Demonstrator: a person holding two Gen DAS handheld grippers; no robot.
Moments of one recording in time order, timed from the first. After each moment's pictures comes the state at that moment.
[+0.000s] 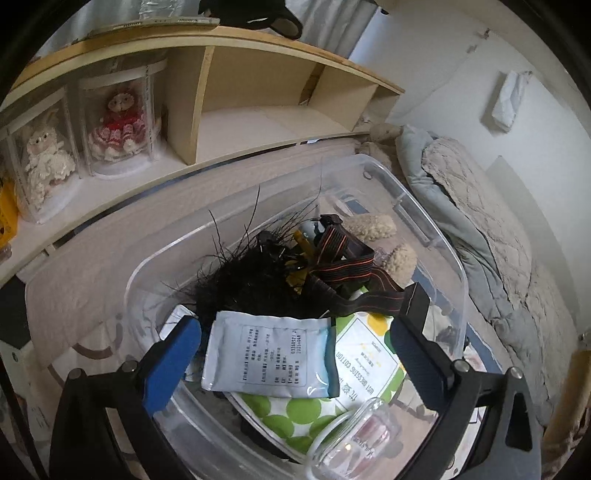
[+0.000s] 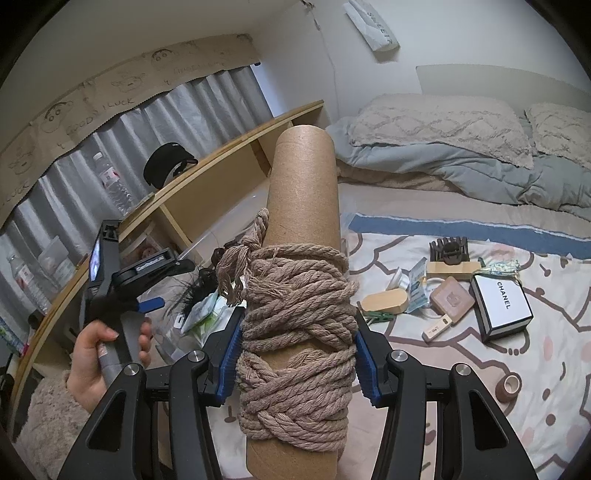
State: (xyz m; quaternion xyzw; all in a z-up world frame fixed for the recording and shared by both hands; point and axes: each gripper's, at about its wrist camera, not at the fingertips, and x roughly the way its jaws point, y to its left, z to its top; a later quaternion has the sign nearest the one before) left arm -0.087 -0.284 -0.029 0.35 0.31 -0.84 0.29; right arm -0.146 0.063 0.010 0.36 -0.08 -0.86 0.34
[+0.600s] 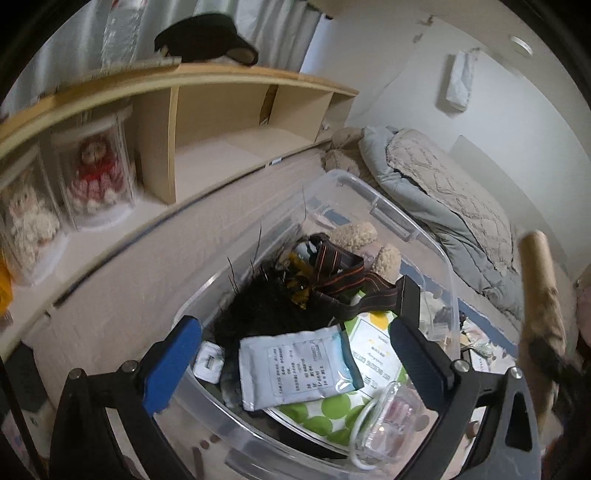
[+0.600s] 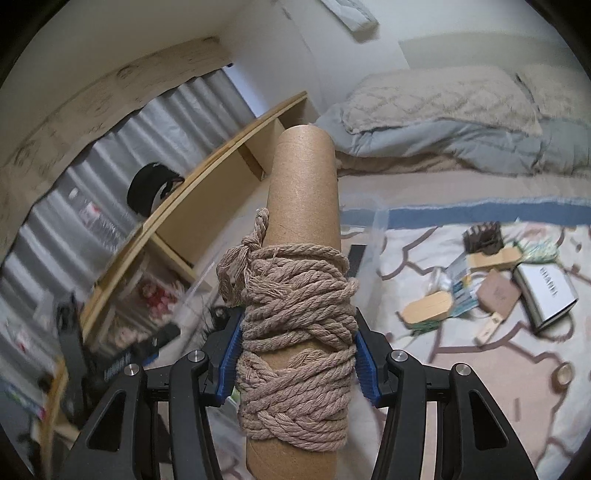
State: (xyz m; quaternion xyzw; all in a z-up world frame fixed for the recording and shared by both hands) left arm -0.066 -0.292 -0.010 0.33 0.23 -0.89 0.23; right arm -0.197 -0.012 0.007 0.40 -0.16 -0.85 0.32
